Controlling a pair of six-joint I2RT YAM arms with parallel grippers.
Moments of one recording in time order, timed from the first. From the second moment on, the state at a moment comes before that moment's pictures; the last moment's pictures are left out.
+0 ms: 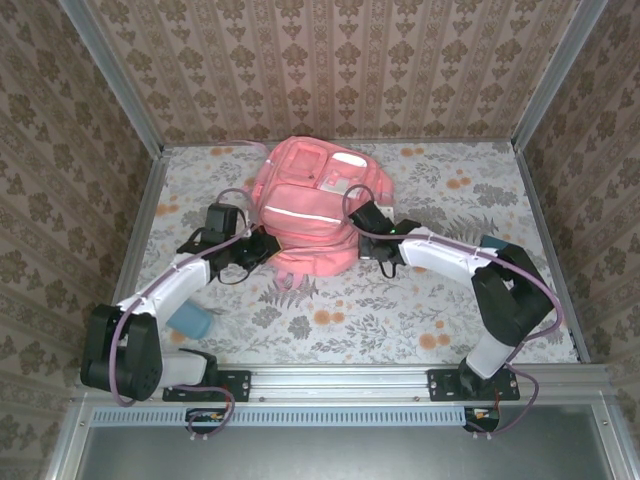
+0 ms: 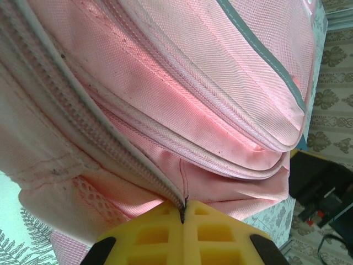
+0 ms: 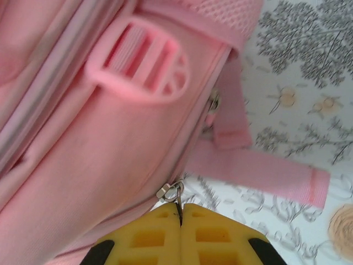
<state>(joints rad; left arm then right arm) -0.31 1.29 0.75 -0.29 0.53 -0.81 0.60 1.68 1.09 -0.50 0.35 0.63</state>
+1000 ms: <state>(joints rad) -0.44 1.22 0.95 -0.52 0.40 -0.49 0.43 1.46 1.03 -0.46 0.02 0.50</state>
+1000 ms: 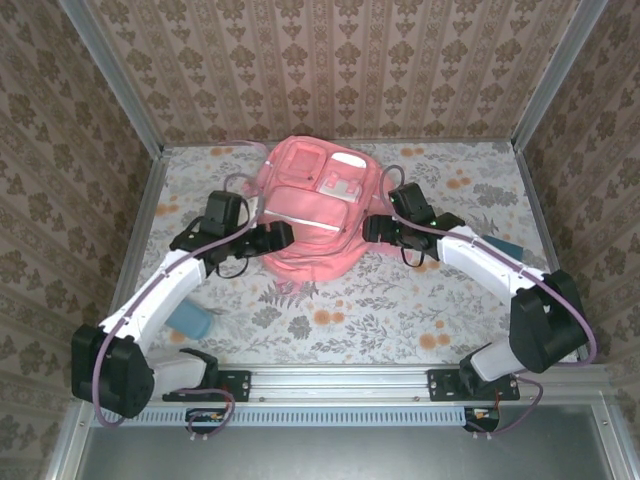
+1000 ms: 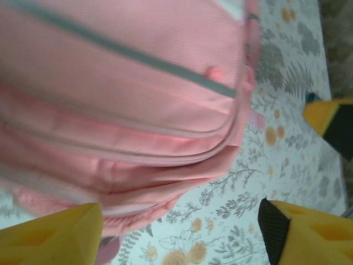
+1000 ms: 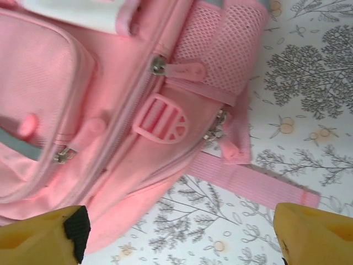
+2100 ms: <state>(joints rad) -0.79 1.94 1.50 -0.68 -0.14 0.28 0.25 1.42 0.96 -0.42 -0.20 0.59</state>
